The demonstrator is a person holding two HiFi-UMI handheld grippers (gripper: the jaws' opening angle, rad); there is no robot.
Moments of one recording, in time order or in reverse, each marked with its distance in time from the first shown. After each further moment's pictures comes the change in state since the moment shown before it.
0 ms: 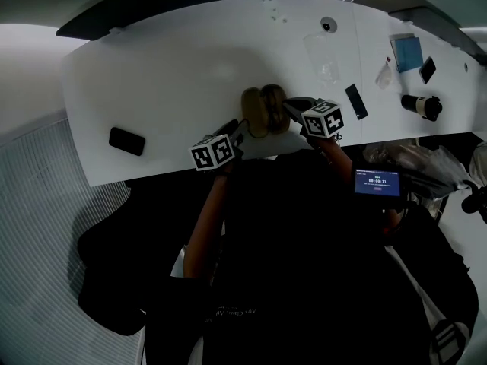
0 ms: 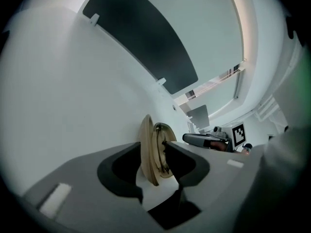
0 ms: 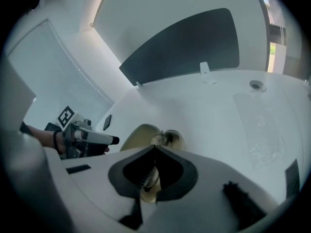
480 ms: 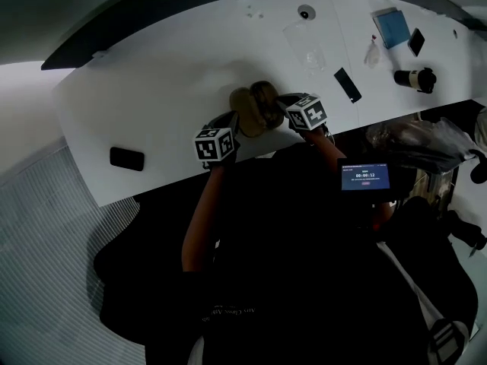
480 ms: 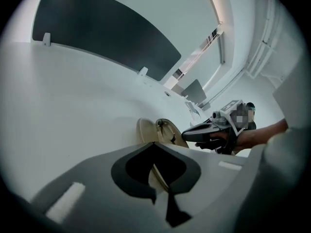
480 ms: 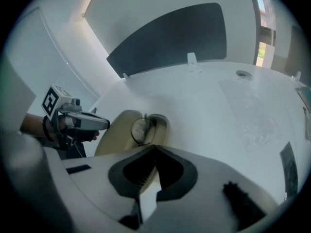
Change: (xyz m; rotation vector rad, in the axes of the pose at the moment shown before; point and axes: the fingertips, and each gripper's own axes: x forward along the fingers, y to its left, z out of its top) left arm 0.037 -0.001 0.009 0.370 0.135 0.038; right arm 0.015 -0.033 -0.038 0.038 0.046 -0.132
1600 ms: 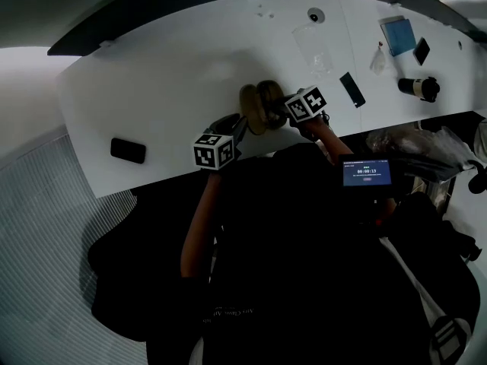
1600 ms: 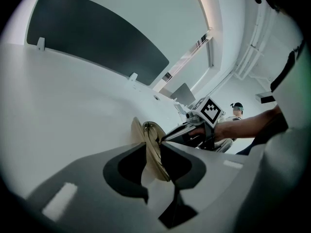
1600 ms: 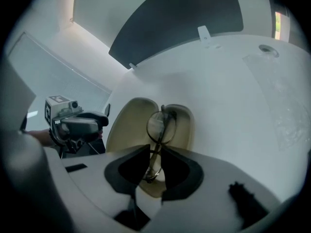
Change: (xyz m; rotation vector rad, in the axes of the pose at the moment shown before) left arm -0.033 -0.026 0.000 0.057 -0.037 -0.102; right arm 0.019 0.031 -0.008 0.076 0.179 0.201
